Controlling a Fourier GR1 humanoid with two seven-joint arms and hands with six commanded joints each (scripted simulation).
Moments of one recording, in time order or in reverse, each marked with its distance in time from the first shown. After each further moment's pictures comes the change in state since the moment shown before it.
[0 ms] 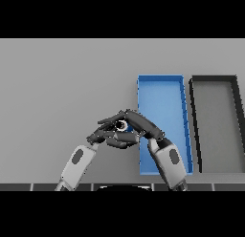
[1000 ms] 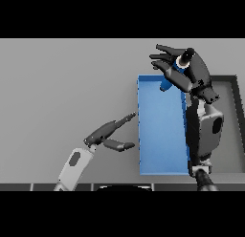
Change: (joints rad) left arm 0.033 0.025 -0.007 -0.051 -0.007 0.009 0.020; right arm -0.445 -0.260 -0.488 0.119 -0.269 -0.280 0.218
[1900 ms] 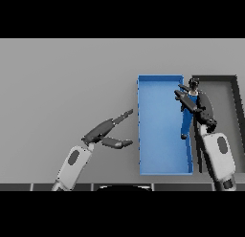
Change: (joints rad) left arm -0.016 0.023 0.015 0.028 -0.040 0.031 -0.060; right arm 0.524 -0.304 0.304 0.125 -0.086 -0.413 0.006
